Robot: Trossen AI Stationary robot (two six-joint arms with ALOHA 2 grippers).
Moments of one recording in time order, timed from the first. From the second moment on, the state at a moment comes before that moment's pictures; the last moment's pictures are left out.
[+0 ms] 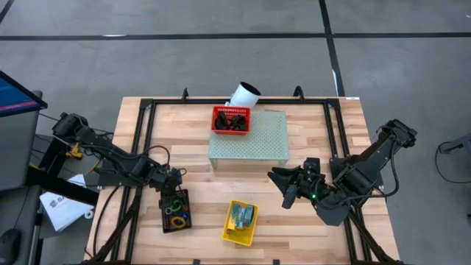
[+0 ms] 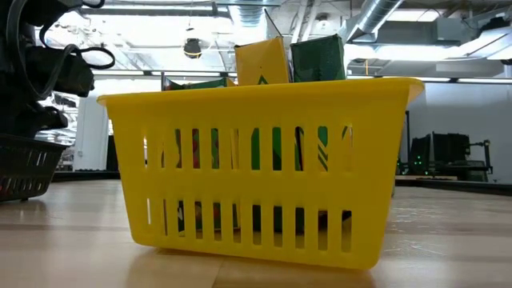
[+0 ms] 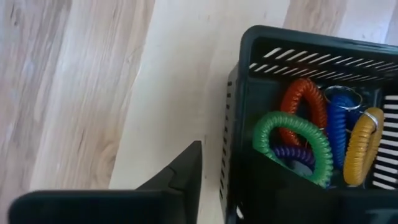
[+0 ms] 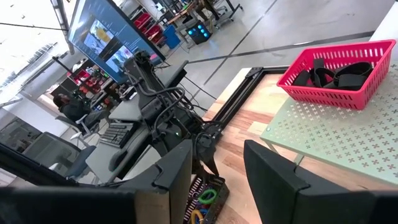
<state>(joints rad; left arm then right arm) -0.46 1.06 0.47 -0.62 -0.04 -0.73 0.73 1.43 1.44 -0.55 1.18 1.21</state>
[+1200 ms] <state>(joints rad) -0.47 0.91 0.46 -0.33 -0.28 -1.33 0.75 1.43 1.43 -0.59 1.17 1.21</state>
